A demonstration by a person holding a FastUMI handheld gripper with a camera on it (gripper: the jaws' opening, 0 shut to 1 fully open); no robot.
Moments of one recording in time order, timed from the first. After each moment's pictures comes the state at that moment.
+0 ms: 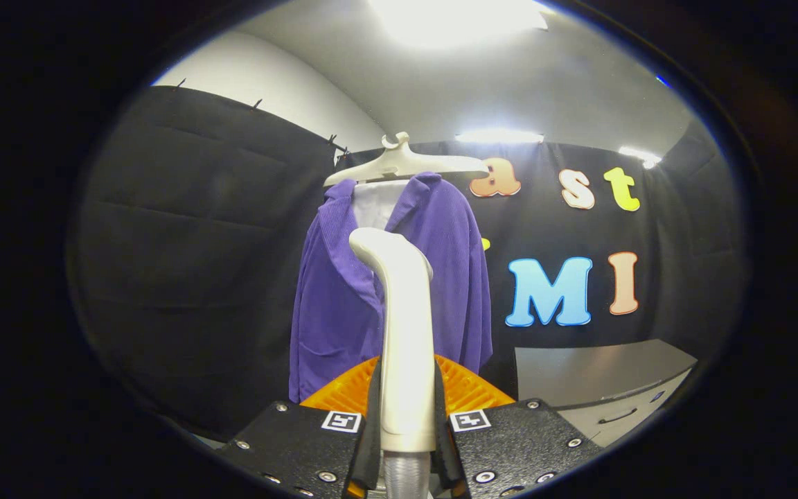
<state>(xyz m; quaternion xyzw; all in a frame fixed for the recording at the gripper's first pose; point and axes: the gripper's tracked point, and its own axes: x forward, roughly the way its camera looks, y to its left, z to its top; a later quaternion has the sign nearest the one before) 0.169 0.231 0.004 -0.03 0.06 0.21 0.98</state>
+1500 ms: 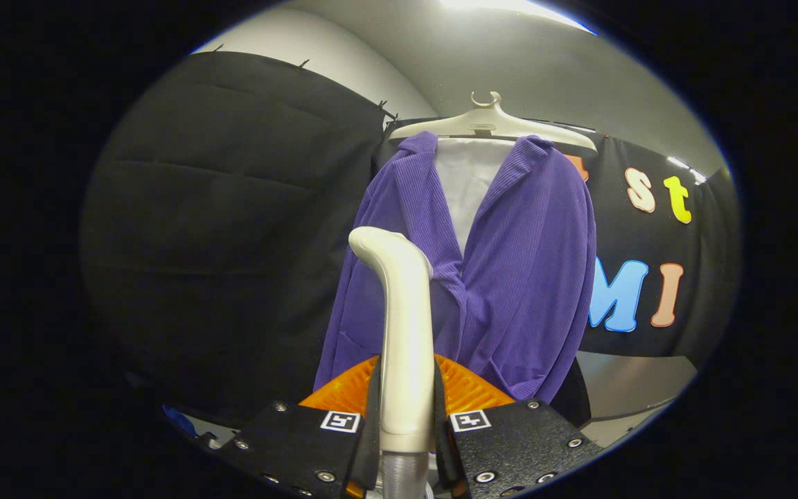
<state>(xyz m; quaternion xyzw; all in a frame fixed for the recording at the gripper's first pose) 0.189 0.357 -0.064 -0.10 0.12 0.27 0.95</state>
